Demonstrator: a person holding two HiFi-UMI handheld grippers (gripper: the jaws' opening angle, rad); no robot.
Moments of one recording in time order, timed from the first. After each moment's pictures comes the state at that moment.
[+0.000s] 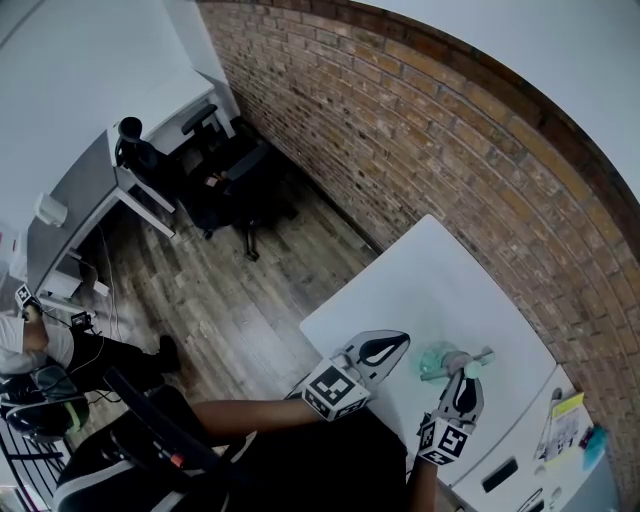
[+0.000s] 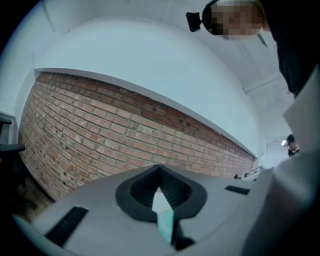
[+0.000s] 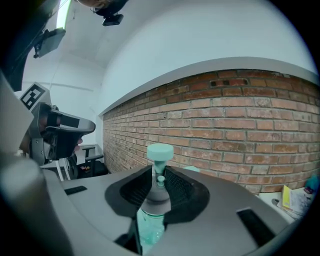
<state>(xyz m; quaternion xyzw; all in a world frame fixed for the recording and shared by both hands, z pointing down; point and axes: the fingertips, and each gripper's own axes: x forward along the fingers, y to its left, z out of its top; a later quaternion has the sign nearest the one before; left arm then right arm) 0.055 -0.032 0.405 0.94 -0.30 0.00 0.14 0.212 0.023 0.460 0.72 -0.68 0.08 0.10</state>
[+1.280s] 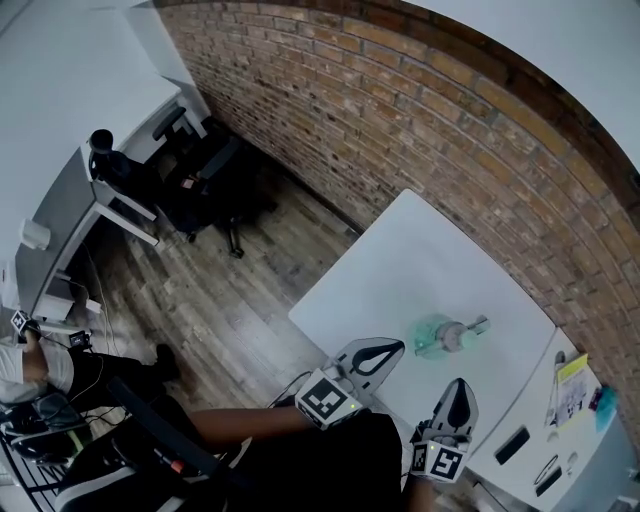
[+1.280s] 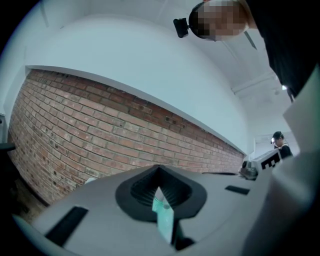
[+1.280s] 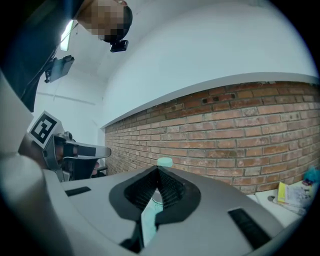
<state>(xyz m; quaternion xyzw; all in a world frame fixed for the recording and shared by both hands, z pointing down) 0.072 0.025 0.404 0.96 -0.25 -0.01 0.13 0.194 0.097 0.418 0.73 -0.68 0.05 0.05</state>
